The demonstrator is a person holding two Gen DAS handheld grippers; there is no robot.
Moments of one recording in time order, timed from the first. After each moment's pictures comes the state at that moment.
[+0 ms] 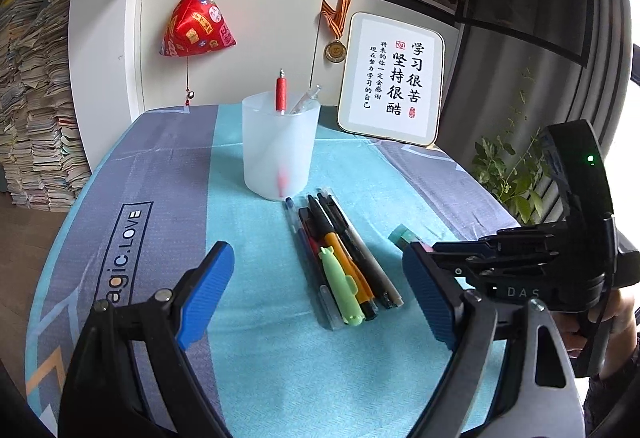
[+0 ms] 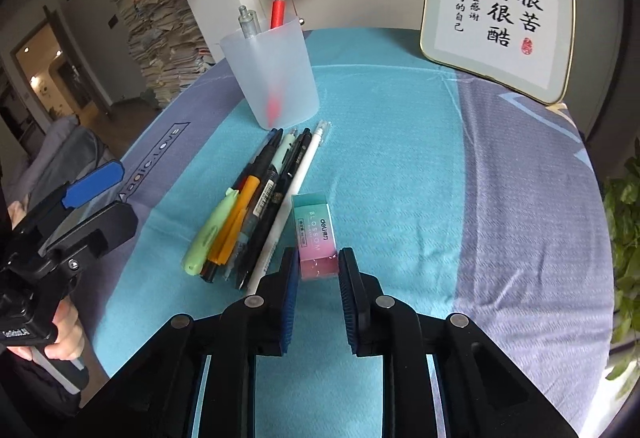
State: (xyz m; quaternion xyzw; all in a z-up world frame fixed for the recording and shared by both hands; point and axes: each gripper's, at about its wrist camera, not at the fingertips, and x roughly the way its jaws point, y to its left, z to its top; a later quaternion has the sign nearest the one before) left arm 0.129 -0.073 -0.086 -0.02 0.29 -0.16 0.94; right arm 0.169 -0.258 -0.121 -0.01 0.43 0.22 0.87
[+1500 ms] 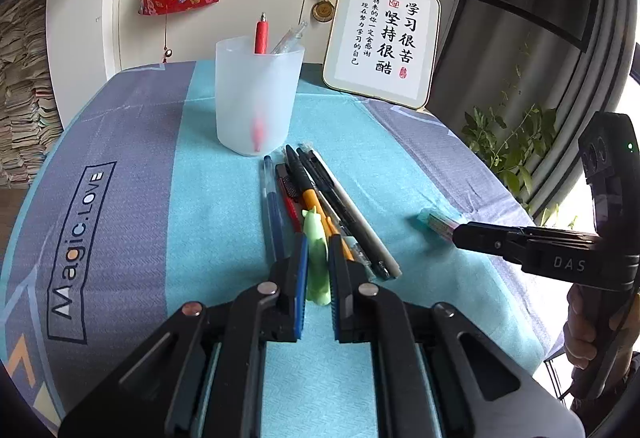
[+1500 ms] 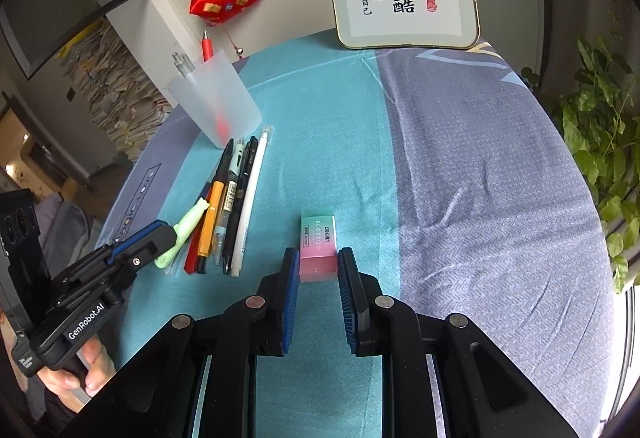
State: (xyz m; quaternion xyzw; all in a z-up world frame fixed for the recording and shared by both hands) left arm 0.144 -0.079 -0.112 -0.03 0.35 -0.19 0.92; right arm 0.156 -0.291 -0.123 0.11 0.43 0.15 0.88
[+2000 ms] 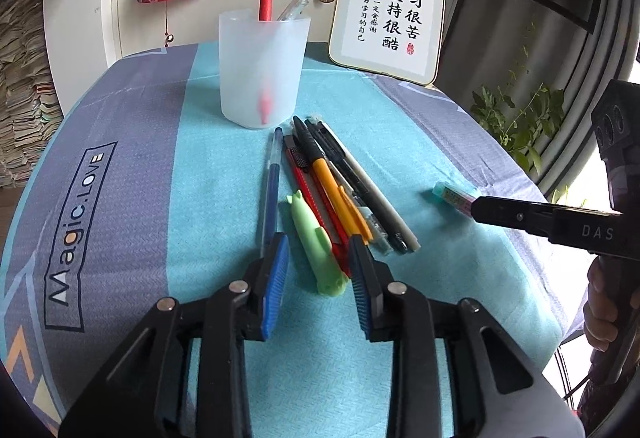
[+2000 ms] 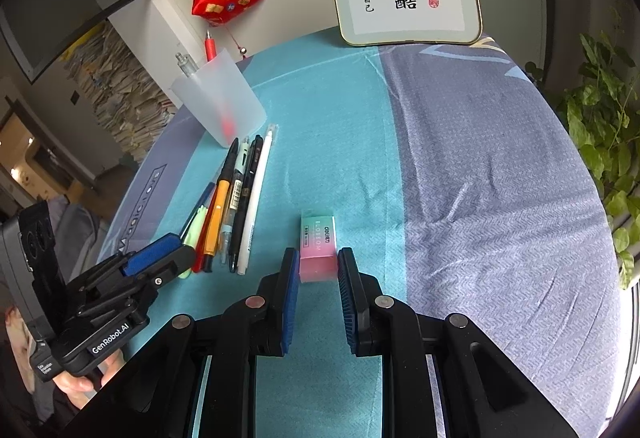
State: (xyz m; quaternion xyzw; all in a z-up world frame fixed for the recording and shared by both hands) left arm 0.146 -0.077 -0.127 -0.01 0.38 -0.18 0.91; right arm 0.158 -0.294 -0.125 0.12 0.43 0.16 0.88
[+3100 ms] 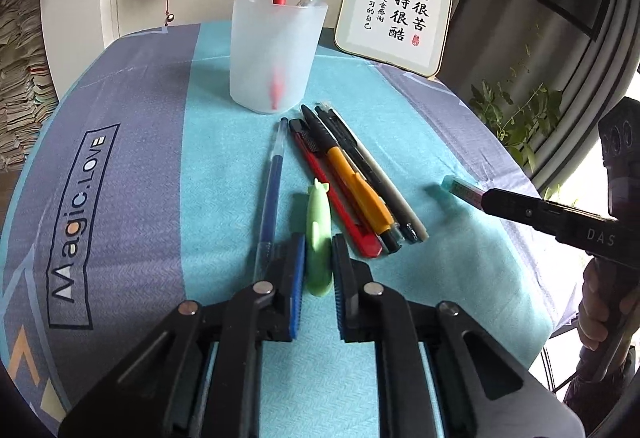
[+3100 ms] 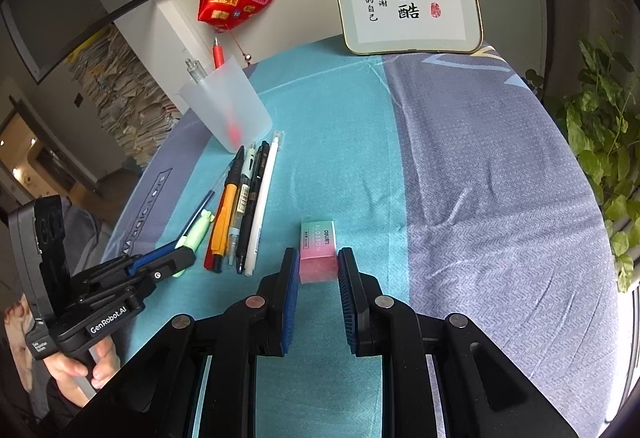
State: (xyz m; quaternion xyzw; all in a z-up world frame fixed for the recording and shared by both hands) left arm 0.151 -0.060 -0.125 -0.03 0.41 -0.20 0.89; right arm 0.150 -0.292 -0.117 0.12 0.42 0.16 0.89
